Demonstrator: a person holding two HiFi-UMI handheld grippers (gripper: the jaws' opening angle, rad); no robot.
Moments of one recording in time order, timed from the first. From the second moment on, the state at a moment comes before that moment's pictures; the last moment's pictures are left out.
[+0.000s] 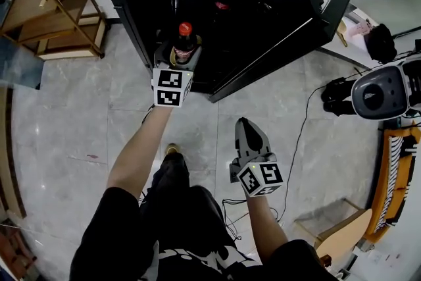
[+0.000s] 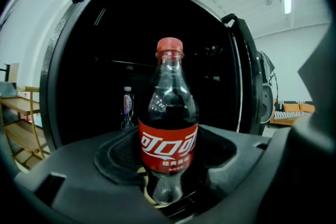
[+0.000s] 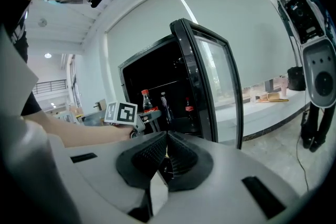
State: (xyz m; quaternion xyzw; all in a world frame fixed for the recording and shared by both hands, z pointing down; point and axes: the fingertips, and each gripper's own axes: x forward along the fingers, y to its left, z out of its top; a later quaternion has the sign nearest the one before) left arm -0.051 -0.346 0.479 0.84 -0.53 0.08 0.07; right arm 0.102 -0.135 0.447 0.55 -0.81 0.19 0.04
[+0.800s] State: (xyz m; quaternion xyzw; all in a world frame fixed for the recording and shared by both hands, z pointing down) left arm -0.053 -0.266 0.663 0.85 -0.52 0.06 0.07; right arm 0.115 -0.117 0.650 0.53 -0.83 0.16 0.03
